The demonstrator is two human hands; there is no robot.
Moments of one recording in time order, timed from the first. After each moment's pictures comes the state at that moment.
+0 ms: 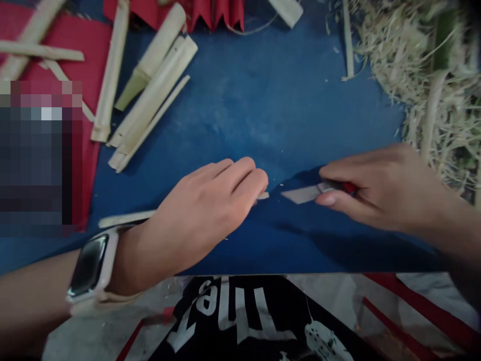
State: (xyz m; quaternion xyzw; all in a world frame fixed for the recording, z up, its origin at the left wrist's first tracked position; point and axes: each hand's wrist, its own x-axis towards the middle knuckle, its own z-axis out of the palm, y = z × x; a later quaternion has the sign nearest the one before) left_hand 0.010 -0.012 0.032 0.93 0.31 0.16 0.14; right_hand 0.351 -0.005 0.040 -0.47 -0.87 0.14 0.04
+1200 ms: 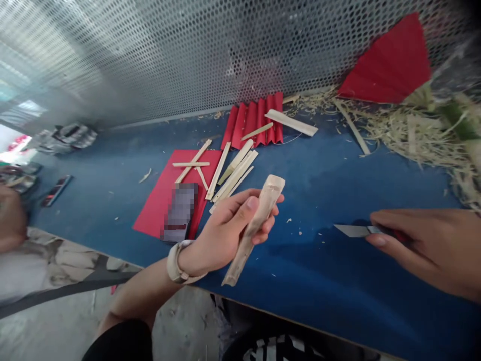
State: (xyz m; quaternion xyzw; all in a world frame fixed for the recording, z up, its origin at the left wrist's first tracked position) left_hand -0.016 -0.006 0.049 0.54 0.41 0.35 0.64; right_hand 0.381 -0.018 -0.029 -0.45 -0.86 0.05 0.23
